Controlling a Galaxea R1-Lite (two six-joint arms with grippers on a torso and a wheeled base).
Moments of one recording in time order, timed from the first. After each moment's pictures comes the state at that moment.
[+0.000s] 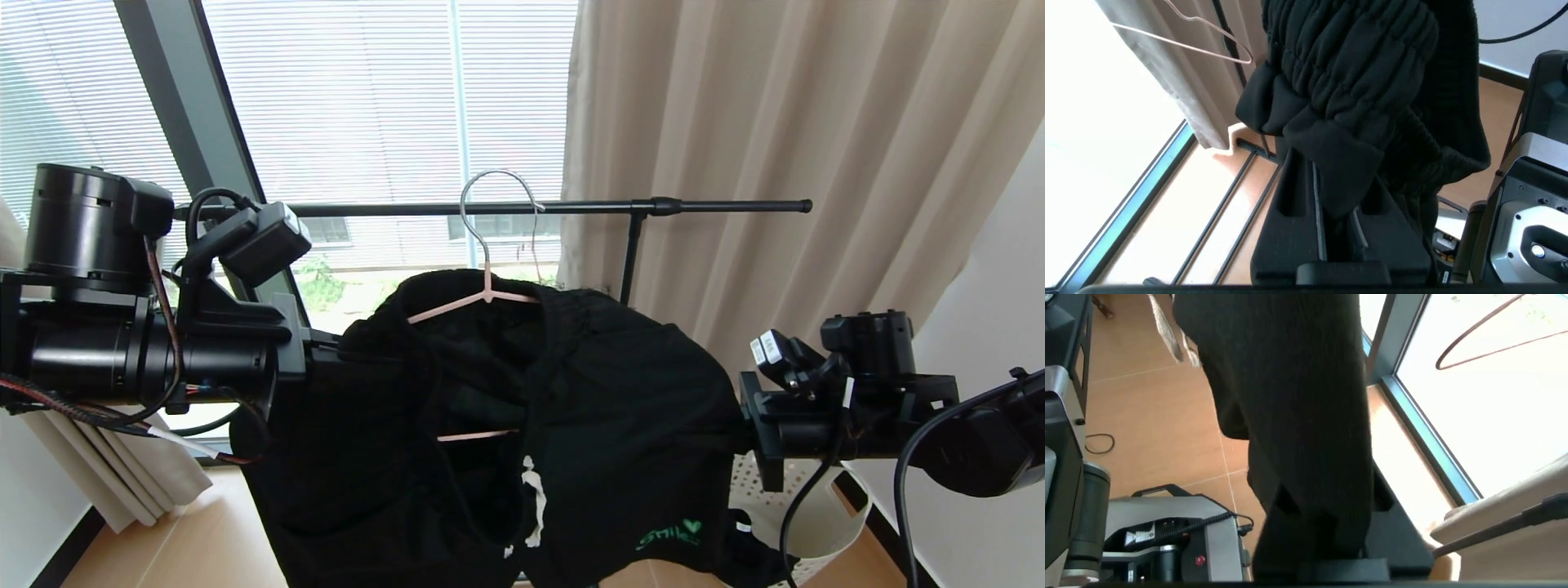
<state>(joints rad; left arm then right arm) -0.26 1.49 -0.97 0.03 -0.71 0.42 0.16 1.90 -0.71 -0.52 1.02 -0.55</state>
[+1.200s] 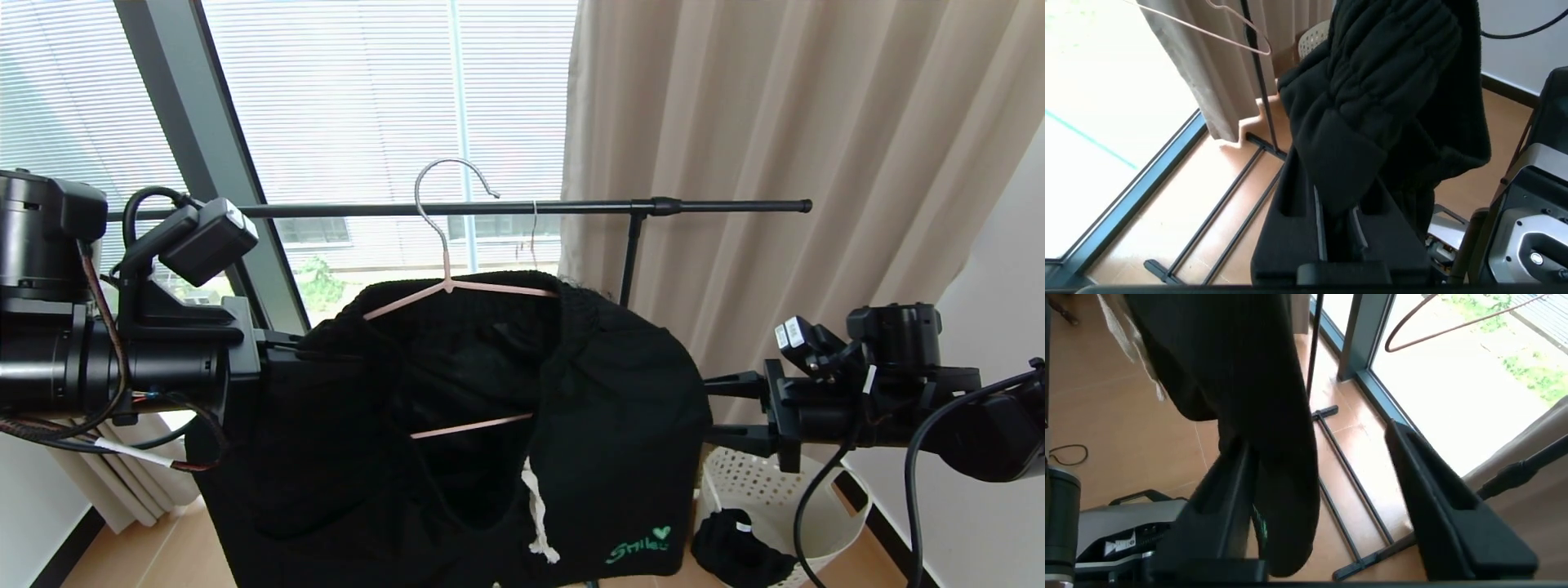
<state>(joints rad) -0.18 1.43 -0.92 0.03 -0.71 0.39 0.08 1.90 -0.73 -0.52 1.02 -0.55</state>
